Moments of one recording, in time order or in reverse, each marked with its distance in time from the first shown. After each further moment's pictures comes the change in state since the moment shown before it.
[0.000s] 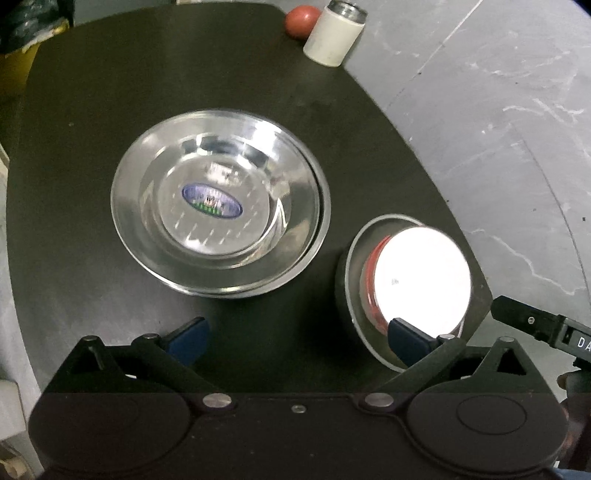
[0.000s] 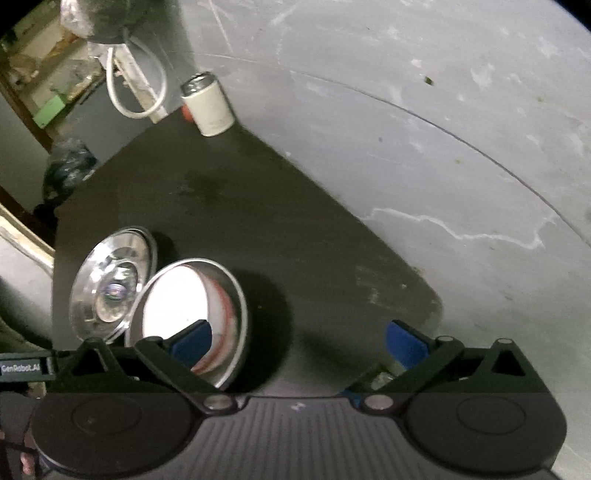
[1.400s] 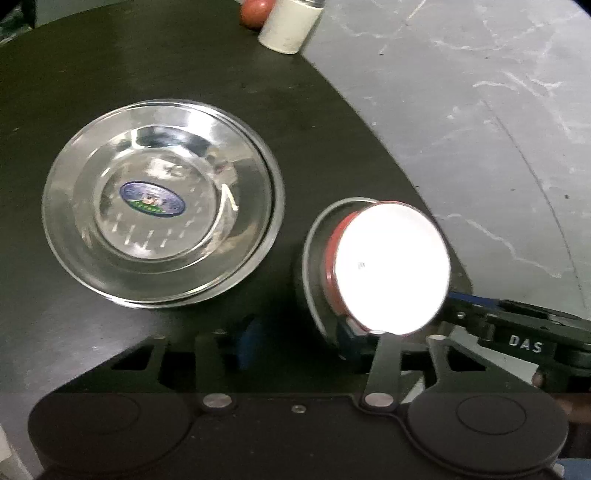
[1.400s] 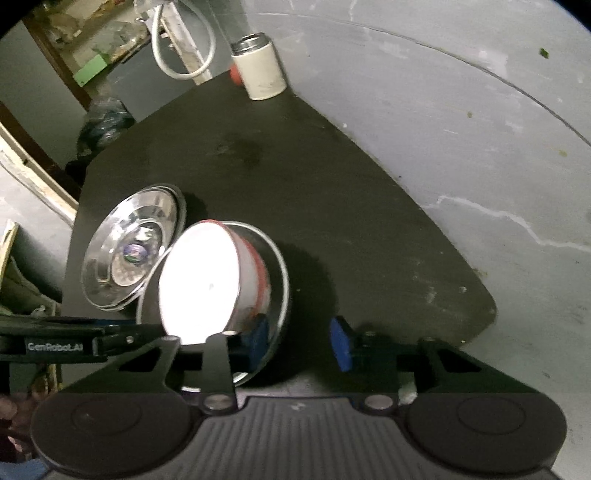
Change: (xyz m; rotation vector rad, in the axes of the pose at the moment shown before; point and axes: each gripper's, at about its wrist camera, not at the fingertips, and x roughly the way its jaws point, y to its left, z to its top) left arm 0.028 -0.015 0.000 0.073 -0.006 -0.119; right arm 0.031 0.022 -0.002 -0.142 0.061 0.119
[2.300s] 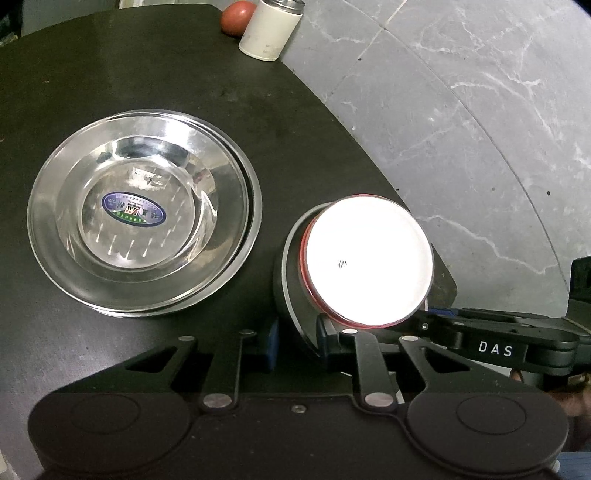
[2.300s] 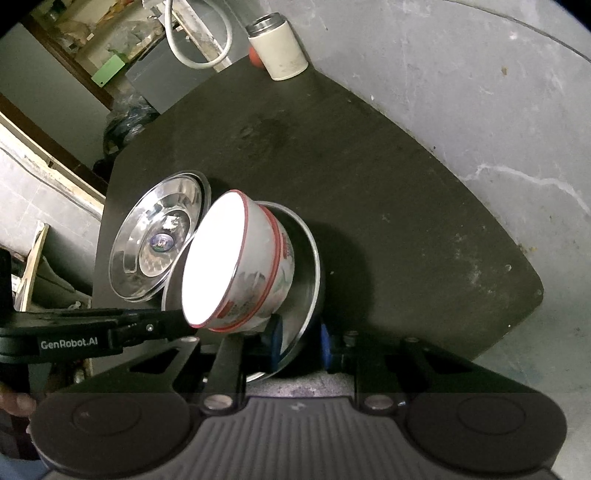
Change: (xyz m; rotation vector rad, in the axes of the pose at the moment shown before) left arm 0.000 -0.006 0.000 0.031 -0.021 -0.035; right arm 0.015 -0.007 -0.003 0.036 0.056 0.130
